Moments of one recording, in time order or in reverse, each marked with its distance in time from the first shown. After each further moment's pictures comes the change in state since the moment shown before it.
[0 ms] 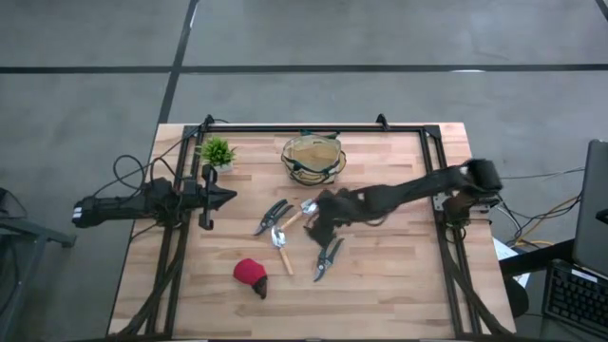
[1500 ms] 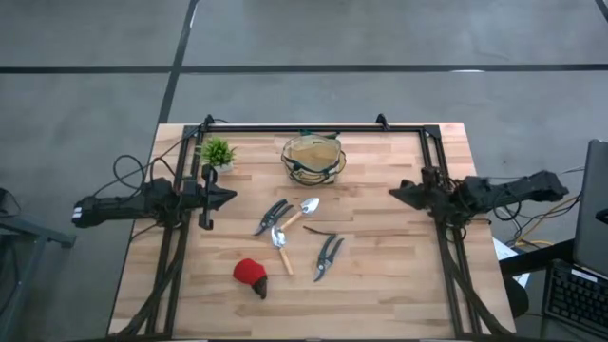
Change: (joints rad) left arm 0.000 0.000 0.000 0.000 0.000 0.000; right arm 0.061 -1.431 -1.074 0.866 0.070 0.279
